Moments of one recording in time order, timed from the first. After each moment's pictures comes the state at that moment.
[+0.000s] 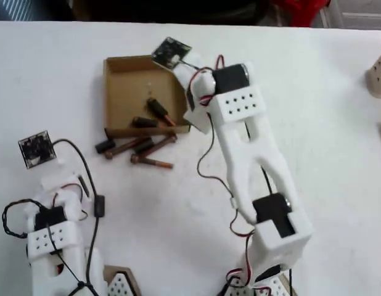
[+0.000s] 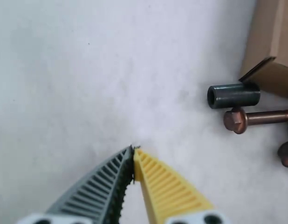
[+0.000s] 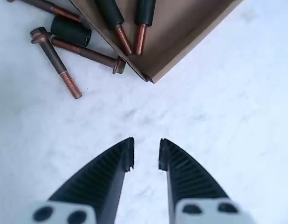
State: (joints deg) left arm -26.2 -58.9 83.9 37.3 6.1; right arm -22.4 11.3 -24.6 92.6 36.0
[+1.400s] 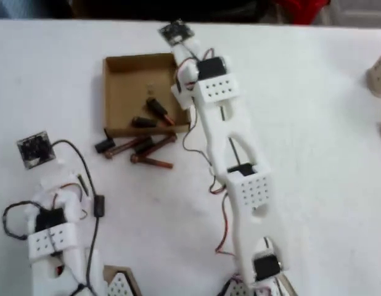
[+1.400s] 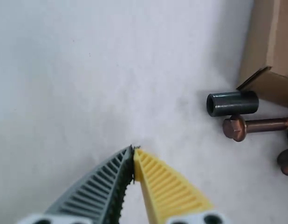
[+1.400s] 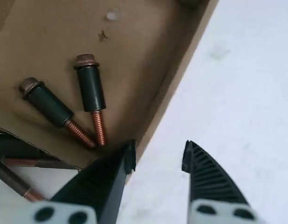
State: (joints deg) left arm -26.2 -58.9 84.9 33.9 6.1; right arm -21.9 47.1 -59.2 85.5 17.4
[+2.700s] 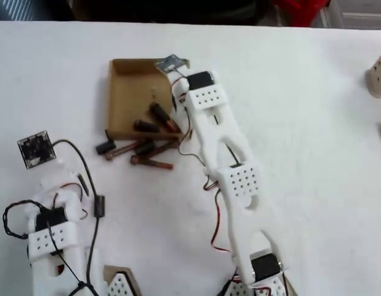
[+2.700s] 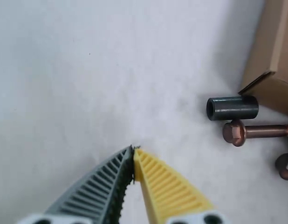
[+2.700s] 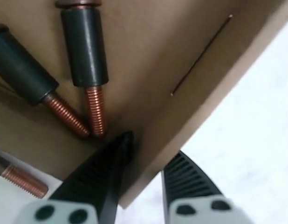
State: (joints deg) left arm -26.2 -58.9 84.9 33.9 6.1; right arm -22.9 60.3 -61.9 93.0 20.0
